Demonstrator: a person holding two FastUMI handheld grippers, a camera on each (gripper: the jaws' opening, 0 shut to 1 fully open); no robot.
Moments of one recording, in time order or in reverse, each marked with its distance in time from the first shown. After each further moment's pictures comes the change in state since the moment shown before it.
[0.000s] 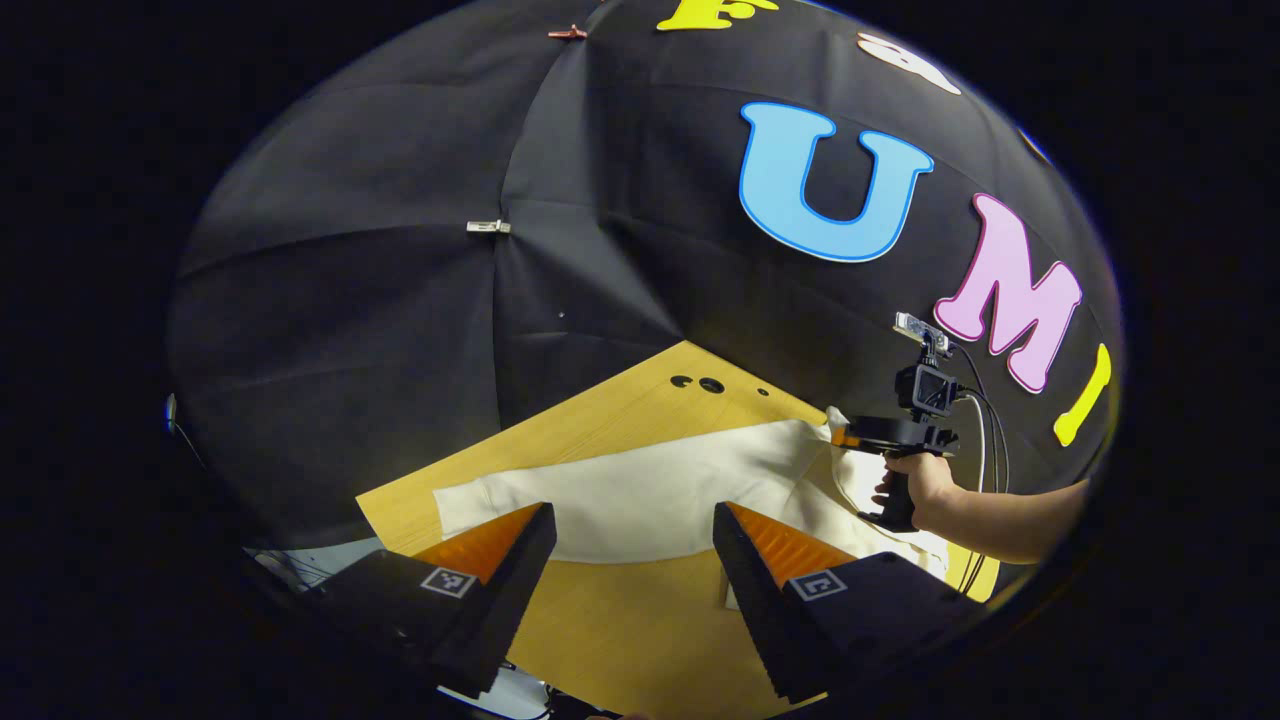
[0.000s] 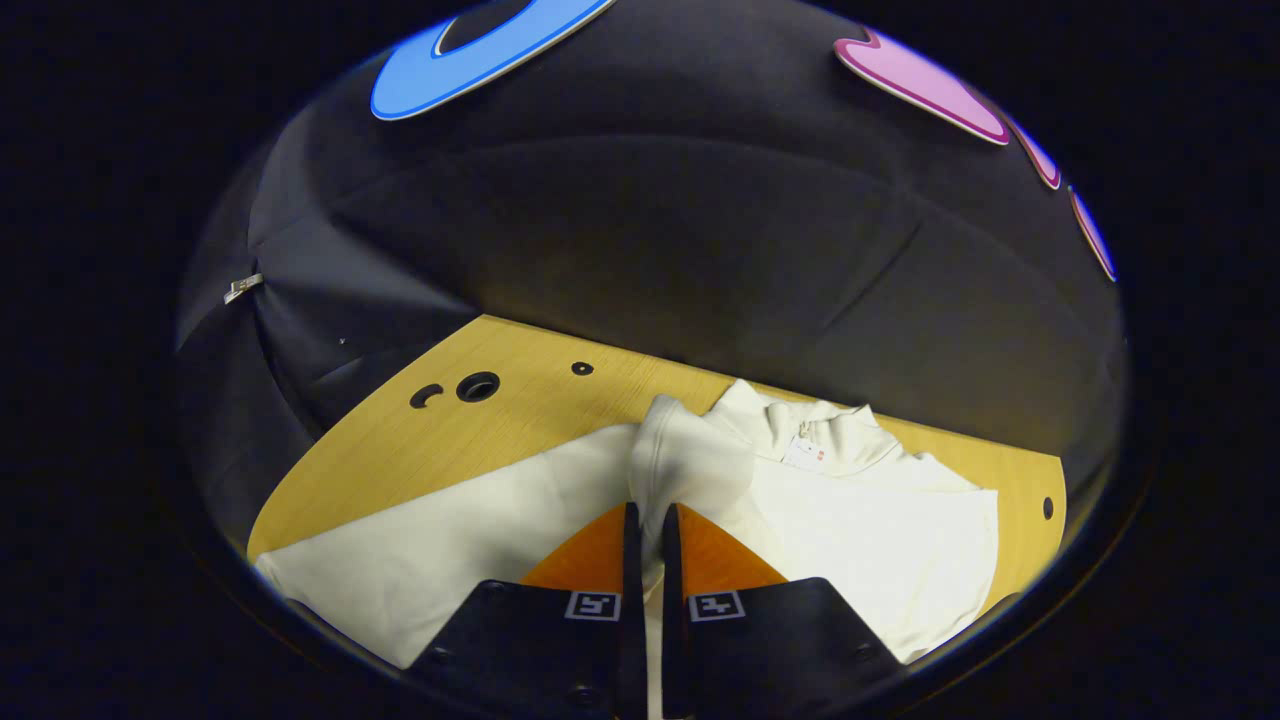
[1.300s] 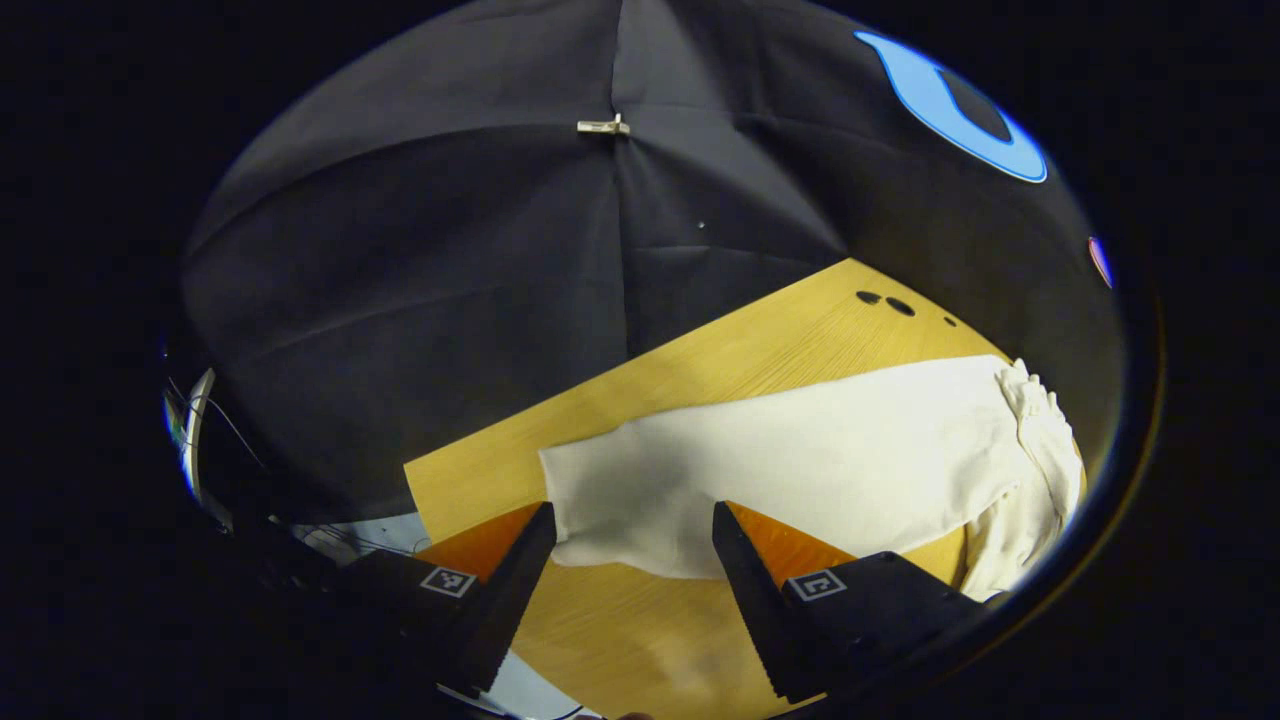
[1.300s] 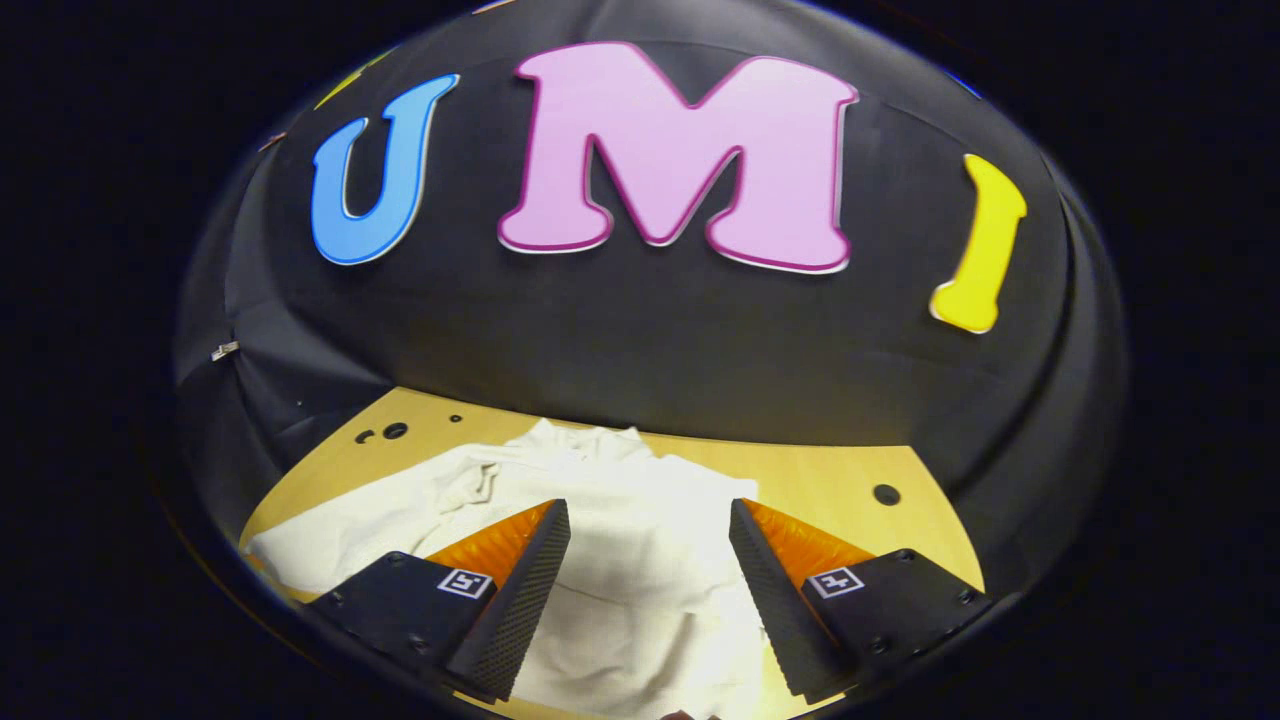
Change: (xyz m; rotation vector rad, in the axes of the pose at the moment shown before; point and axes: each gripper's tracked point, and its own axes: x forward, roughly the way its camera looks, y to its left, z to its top) left arm 0.122 0.161 -0.092 -0.011 0.178 0.354; right arm -0.266 -0.237 0.001 0.077 -0.217 -0.309
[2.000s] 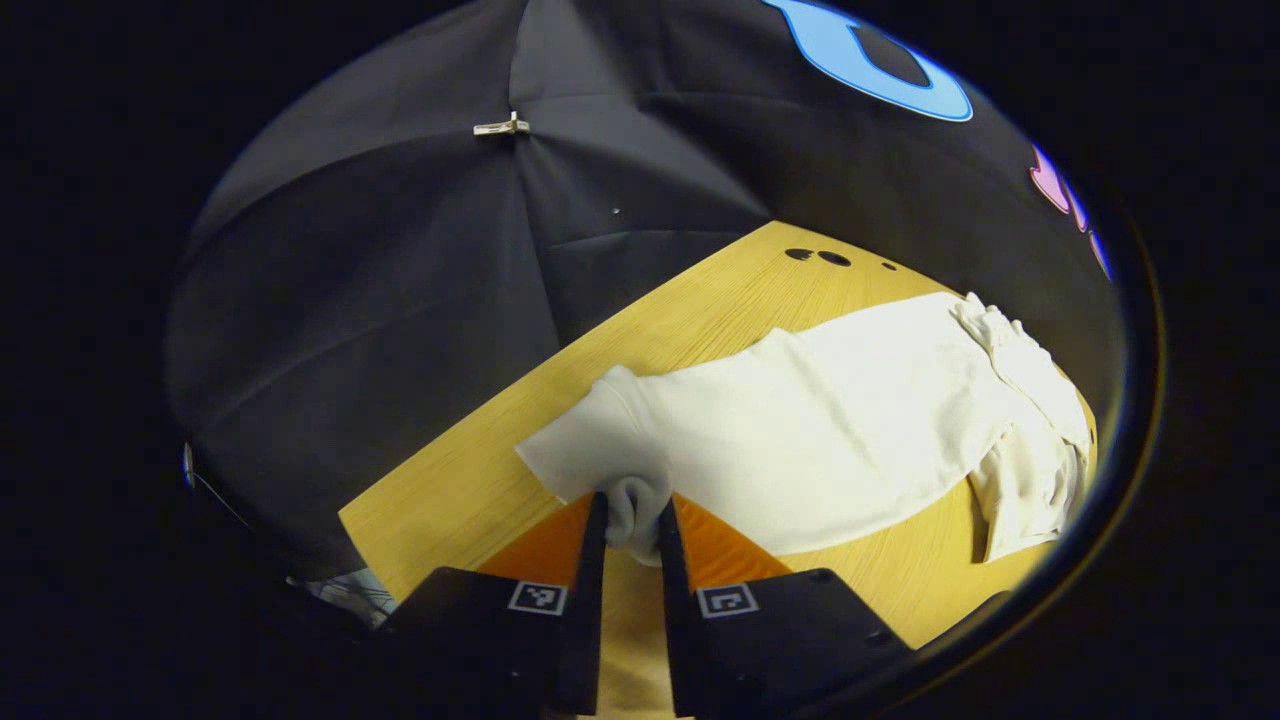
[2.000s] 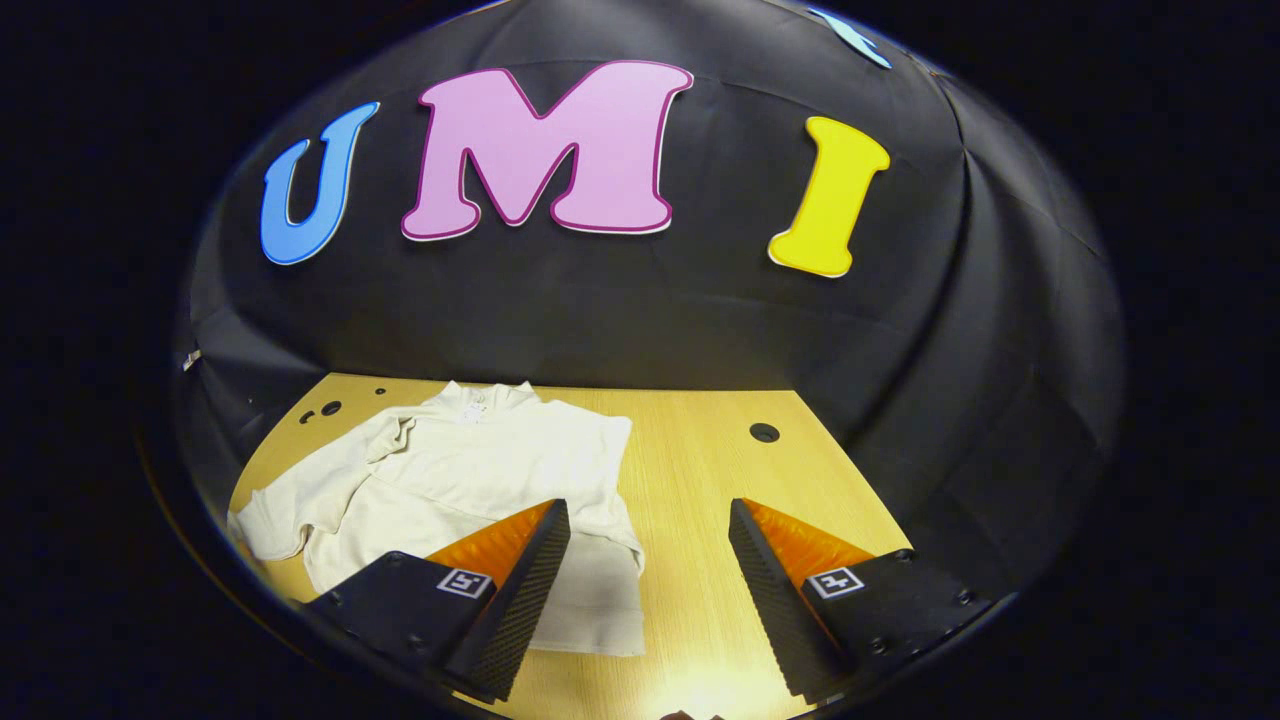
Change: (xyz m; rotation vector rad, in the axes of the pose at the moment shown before) left arm 0.023 -0.042 0.003 0.164 -0.008 -0.198; right arm -0.090 -0.088 -0.054 0.066 0.062 -0.187
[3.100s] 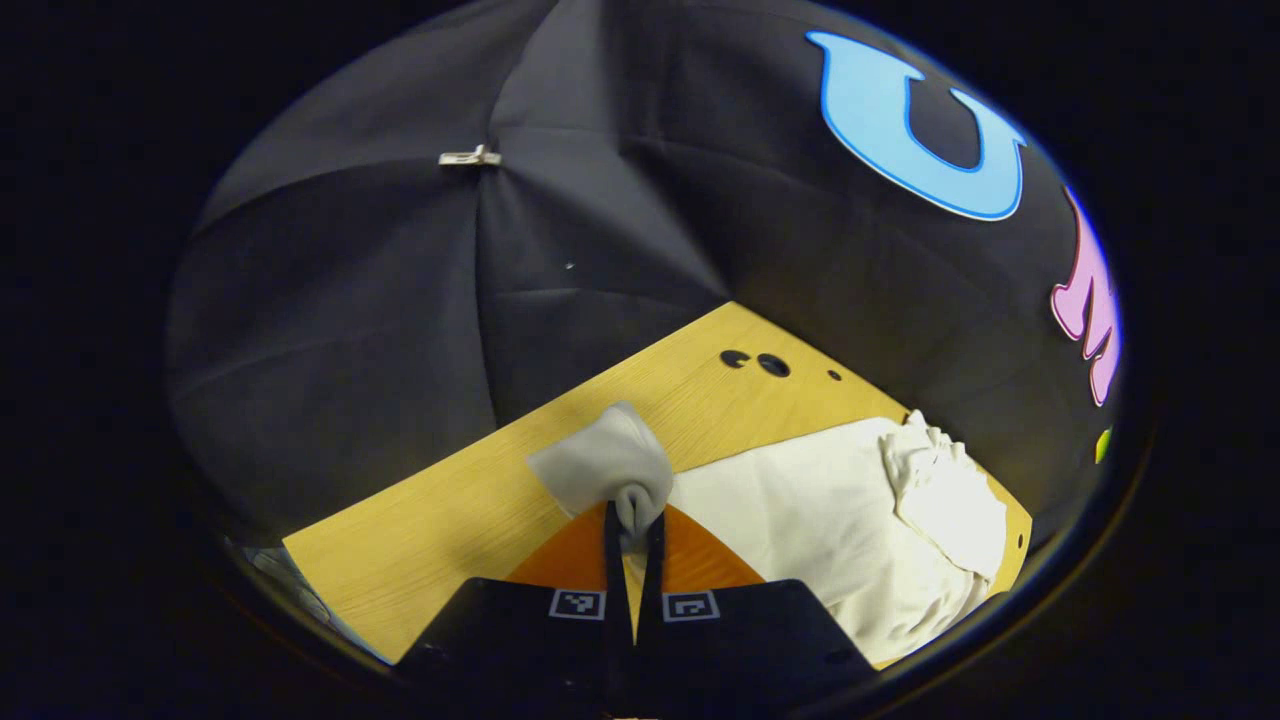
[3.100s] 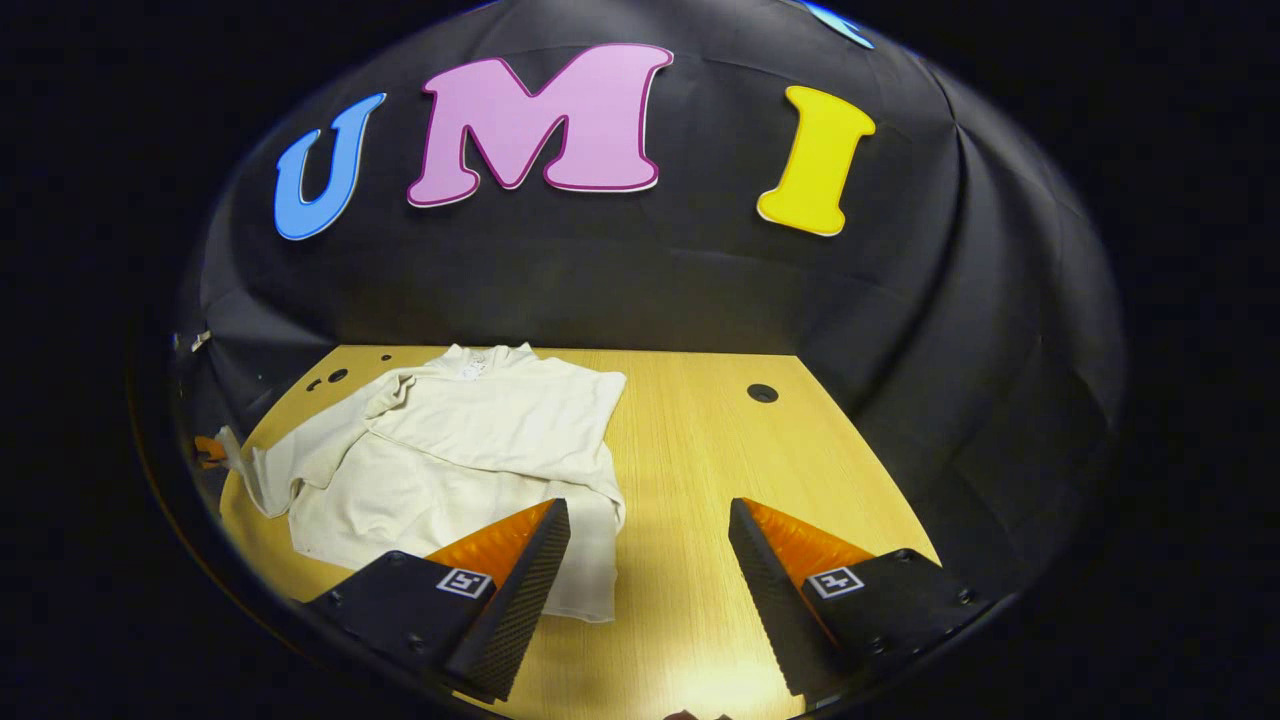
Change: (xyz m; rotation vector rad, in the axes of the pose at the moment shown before) left arm -0.007 -0.106 0.126 -0.113 -0.078 -0.112; right arm 0.003 -0.027 -0.055 -0.009 0.046 0.044
